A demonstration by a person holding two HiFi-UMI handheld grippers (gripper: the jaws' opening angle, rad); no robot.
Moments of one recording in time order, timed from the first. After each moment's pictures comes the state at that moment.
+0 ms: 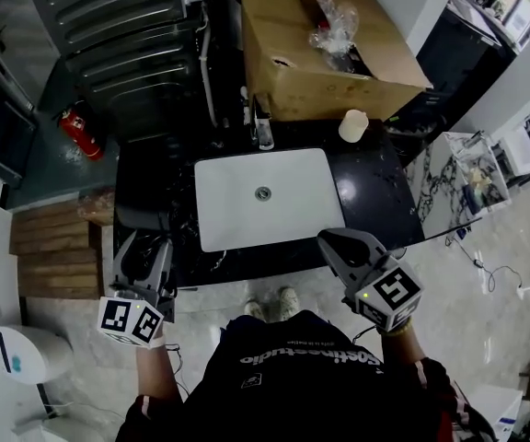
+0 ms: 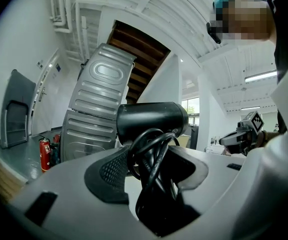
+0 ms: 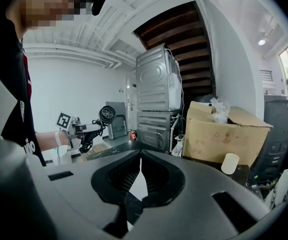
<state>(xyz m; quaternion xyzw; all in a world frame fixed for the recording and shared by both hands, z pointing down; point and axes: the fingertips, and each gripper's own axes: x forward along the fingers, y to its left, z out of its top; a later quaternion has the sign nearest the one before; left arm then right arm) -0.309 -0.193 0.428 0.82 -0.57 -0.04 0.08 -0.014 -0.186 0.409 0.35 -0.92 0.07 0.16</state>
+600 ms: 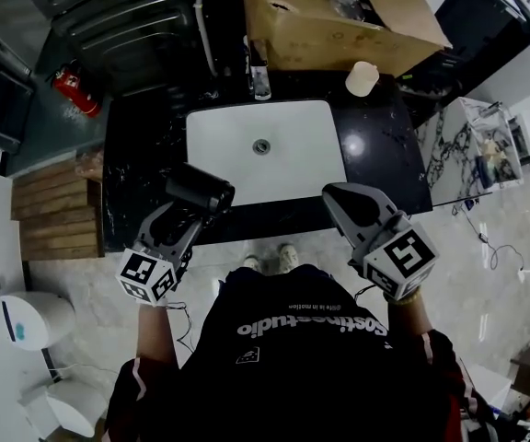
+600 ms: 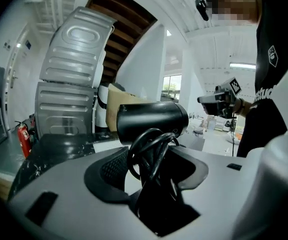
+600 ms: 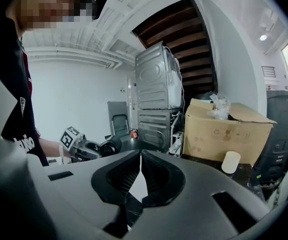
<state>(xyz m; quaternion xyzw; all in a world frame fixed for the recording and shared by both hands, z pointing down) -0.222 -0.190 0.554 0.88 -0.44 0.11 0.12 0.012 -0.207 0.427 0.33 -0.93 0.08 0.17</state>
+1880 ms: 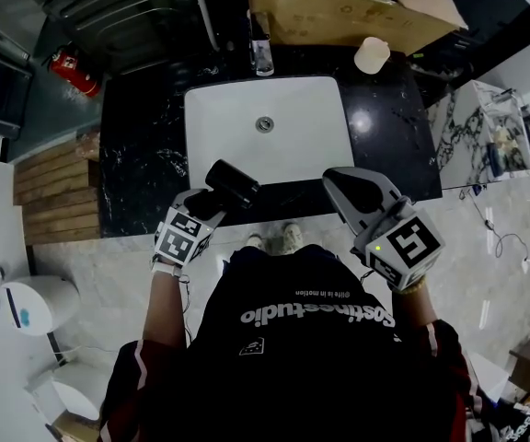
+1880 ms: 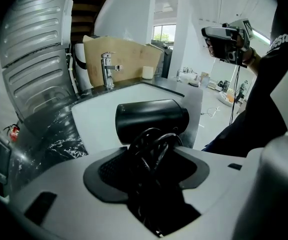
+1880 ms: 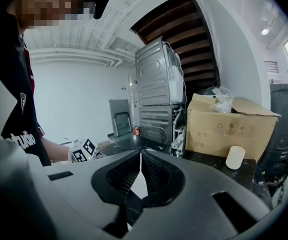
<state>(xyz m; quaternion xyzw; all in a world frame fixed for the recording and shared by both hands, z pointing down) -0.171 -0.188 0.683 0.84 -0.34 0.37 0.20 0.015 -0.217 0.449 0.32 -0.93 0.08 0.17</state>
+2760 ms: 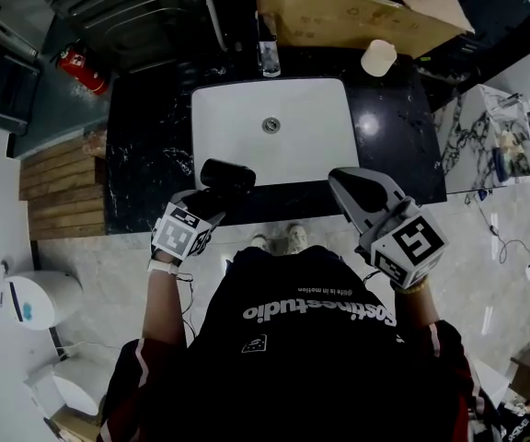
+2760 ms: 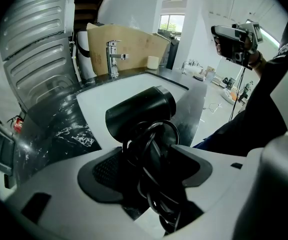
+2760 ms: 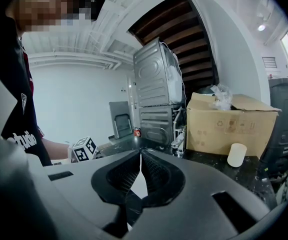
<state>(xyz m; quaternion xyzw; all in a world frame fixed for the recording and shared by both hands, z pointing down) -0.192 -0.177 0.688 0.81 -0.33 0.41 0.24 0.018 -0.217 0.453 0.31 -0.93 0.09 0.15</state>
